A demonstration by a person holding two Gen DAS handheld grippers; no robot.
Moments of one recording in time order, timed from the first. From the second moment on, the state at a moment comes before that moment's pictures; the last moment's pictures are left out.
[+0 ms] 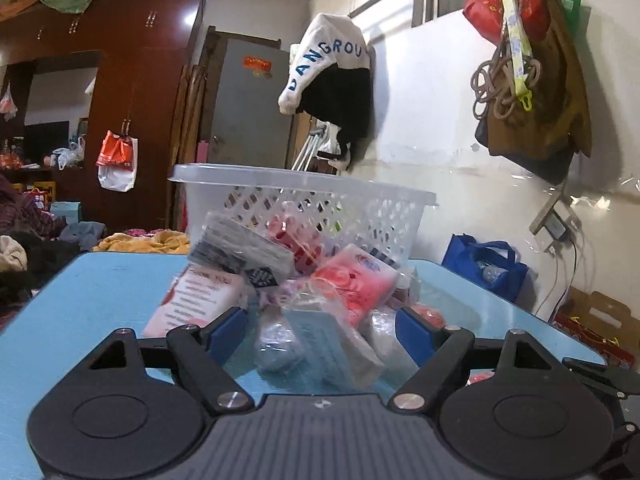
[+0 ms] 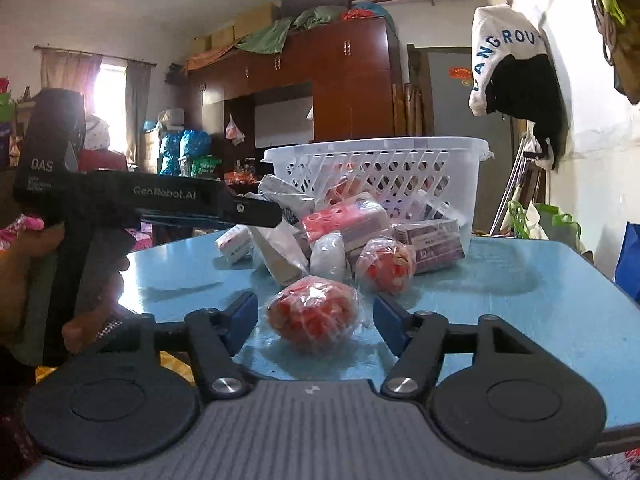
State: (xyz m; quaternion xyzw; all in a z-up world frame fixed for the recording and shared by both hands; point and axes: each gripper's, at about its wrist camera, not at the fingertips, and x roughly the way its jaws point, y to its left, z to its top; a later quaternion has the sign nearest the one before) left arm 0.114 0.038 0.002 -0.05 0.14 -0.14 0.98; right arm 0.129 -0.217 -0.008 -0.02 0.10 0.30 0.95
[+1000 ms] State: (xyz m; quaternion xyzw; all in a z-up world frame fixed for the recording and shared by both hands) left arm 0.088 0.059 0.003 -0.06 0.07 -0.13 0.99; right arm 0.130 -0.230 0.000 -0.02 0.08 0.28 0.96
